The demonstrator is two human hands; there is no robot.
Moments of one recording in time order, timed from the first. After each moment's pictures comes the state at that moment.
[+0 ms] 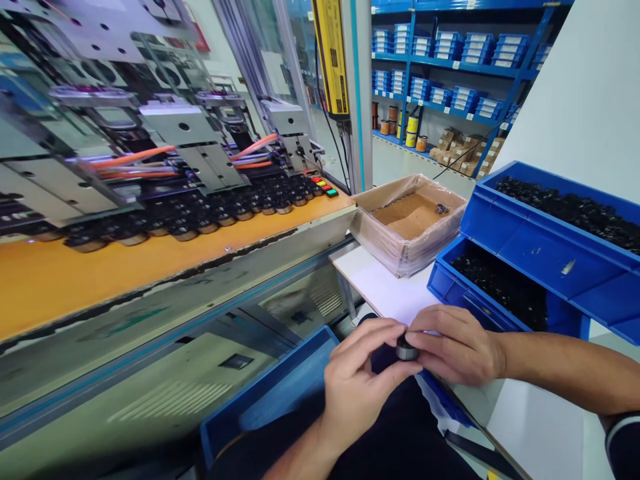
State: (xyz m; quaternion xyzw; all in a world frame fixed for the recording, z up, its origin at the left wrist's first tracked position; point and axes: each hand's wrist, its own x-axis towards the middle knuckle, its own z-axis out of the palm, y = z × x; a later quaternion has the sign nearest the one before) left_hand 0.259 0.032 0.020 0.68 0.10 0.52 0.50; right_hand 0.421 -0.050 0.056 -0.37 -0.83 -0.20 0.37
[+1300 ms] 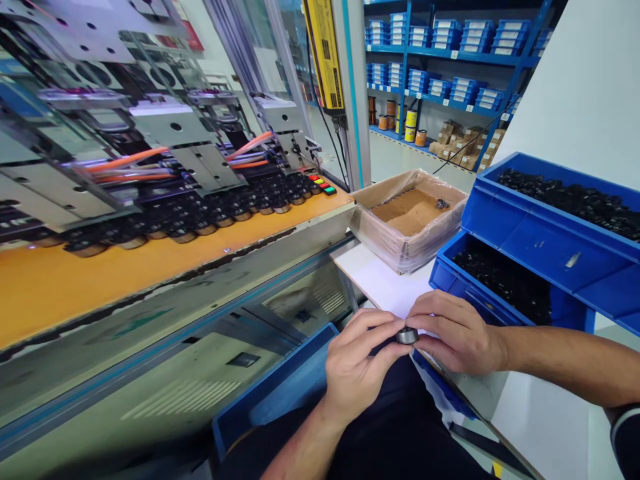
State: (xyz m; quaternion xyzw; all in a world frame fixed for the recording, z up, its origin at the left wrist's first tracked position) left_hand 0.262 0.055 0.009 0.75 0.04 0.55 0.37; right_hand 0.420 -0.048 0.053 -0.43 -0.80 -0.13 0.39
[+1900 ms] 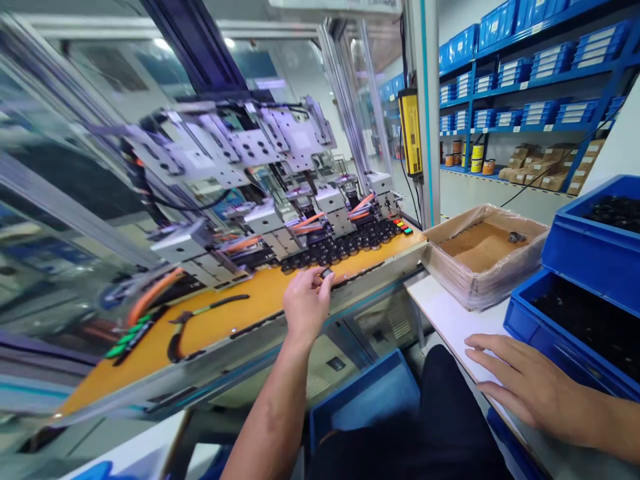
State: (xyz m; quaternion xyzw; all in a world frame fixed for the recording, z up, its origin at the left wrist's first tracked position) left_hand 0.156 0.231 0.056 0.73 0.49 0.47 0.02; right_hand 0.432 -0.052 0.025 -0.49 -0.81 -0.15 0.28
